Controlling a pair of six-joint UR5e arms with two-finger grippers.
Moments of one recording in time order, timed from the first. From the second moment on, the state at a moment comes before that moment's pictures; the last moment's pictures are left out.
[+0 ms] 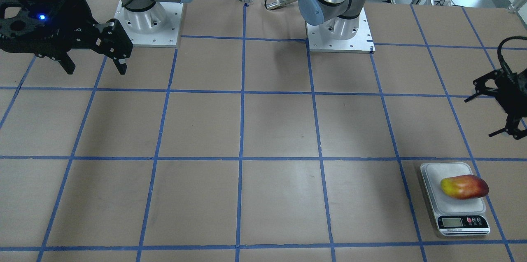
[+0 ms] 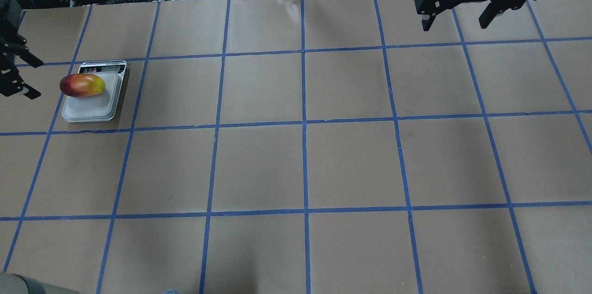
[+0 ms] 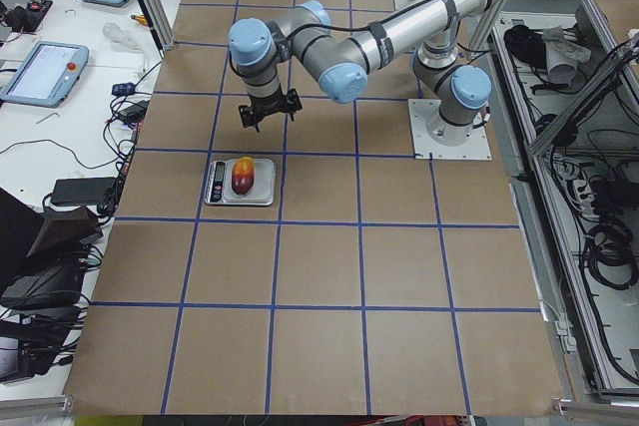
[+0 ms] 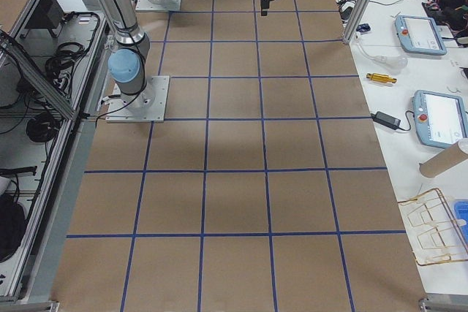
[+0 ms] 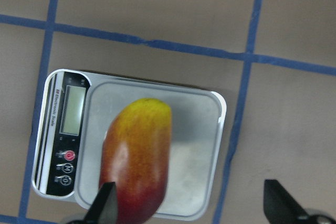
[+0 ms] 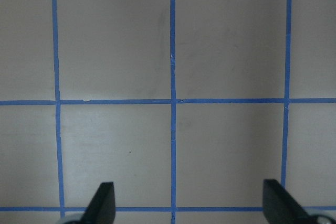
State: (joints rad) left arm -0.99 -1.76 -1.46 -1.61 1.49 1.74; right arm 1.54 -1.53 1.41 -1.53 -1.56 -0.04
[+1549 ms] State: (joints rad) left arm -1.58 -1.62 -1.48 -1.61 1.51 0.07; right arm 1.54 -1.53 1.41 -1.53 -1.56 -0.04
